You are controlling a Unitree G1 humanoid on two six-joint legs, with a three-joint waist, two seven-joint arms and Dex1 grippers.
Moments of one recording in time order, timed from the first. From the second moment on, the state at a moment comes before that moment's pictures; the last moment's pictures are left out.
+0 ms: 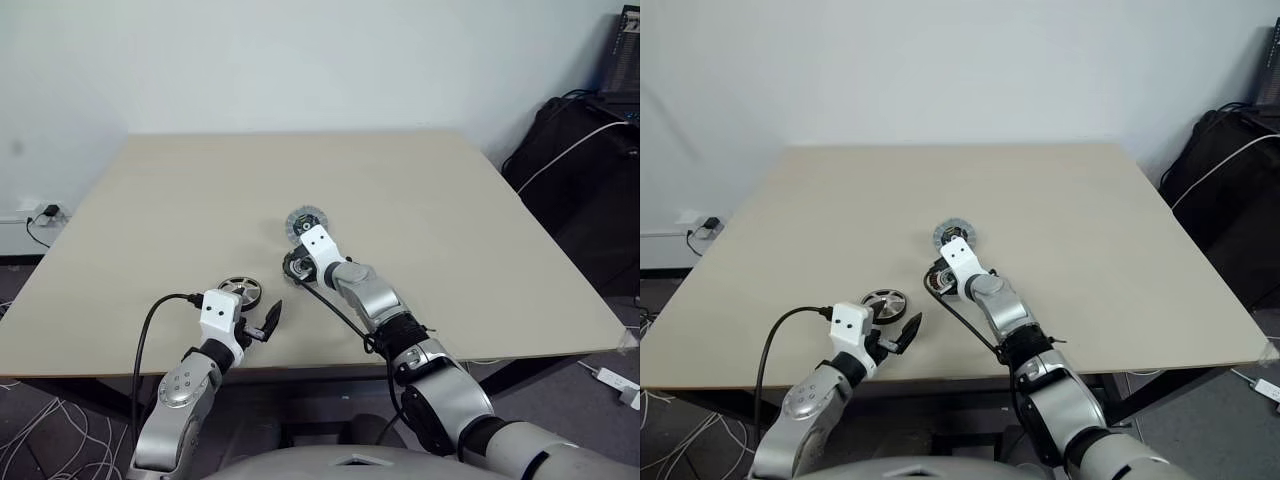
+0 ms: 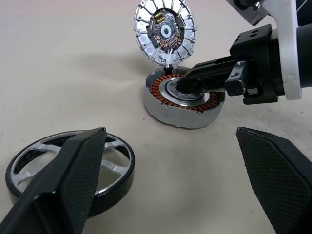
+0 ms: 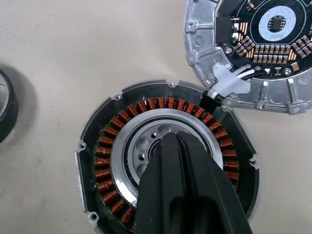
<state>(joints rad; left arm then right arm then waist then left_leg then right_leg) 0.31 0.19 -0.11 -0.28 -0.18 0.21 -0.33 -0.59 0.05 0.25 0.61 -0.10 0.47 0.30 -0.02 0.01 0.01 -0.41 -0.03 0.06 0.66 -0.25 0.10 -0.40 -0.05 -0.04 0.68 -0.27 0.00</state>
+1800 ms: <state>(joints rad) 0.14 -0.07 0.16 -0.17 -0.69 0.47 -0.09 0.00 -0.14 0.17 -0.28 0.07 0.55 0.31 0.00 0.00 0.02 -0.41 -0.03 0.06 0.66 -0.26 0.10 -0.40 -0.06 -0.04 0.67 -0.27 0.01</state>
